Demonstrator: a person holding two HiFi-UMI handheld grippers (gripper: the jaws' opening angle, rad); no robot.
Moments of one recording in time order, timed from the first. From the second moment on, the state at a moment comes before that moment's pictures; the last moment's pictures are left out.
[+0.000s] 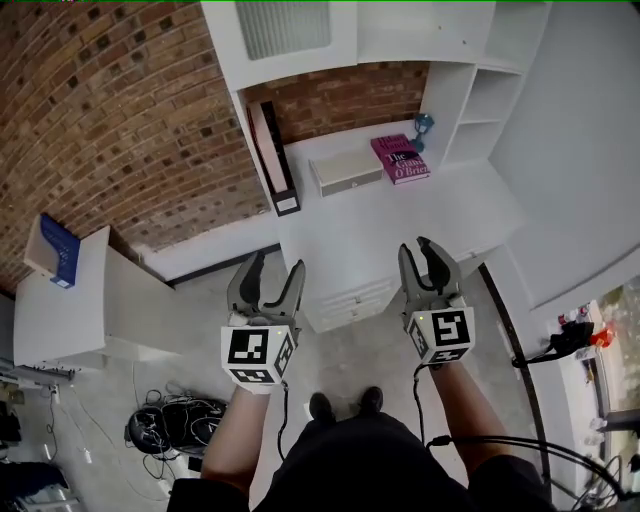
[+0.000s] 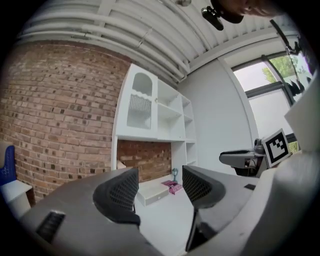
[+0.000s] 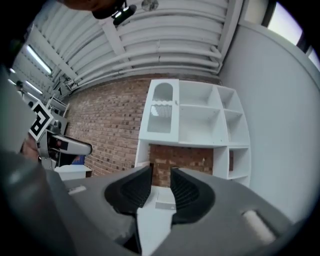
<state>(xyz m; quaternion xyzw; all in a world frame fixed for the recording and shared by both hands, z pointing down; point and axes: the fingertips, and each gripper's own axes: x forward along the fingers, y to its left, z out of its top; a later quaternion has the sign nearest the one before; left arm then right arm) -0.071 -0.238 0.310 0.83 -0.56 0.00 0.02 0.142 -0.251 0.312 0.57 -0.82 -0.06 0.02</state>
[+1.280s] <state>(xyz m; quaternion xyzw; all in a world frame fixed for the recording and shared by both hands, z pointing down) -0.087 -0.183 0.202 0.83 -0.54 -0.09 -0.10 0.094 -0.180 0.194 0.55 -0.82 -0.14 -0.05</state>
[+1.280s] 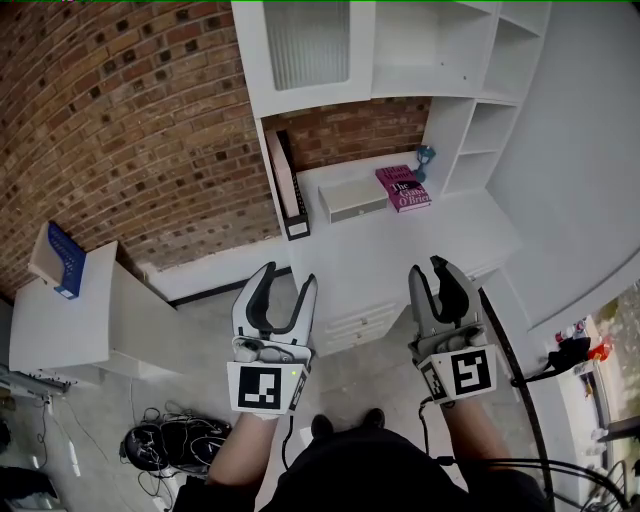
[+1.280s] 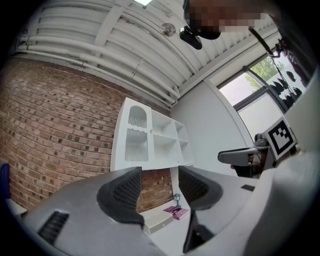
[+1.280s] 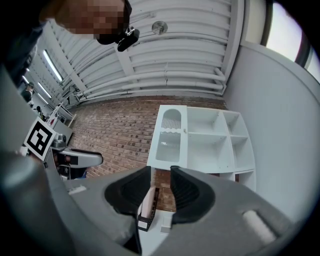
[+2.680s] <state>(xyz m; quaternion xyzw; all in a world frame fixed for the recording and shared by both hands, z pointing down) -0.130 -0.206 0.219 0.85 -0.52 -0.09 -0.08 0.053 -0.184 0.196 0.57 -0.81 -0.14 -0.05</state>
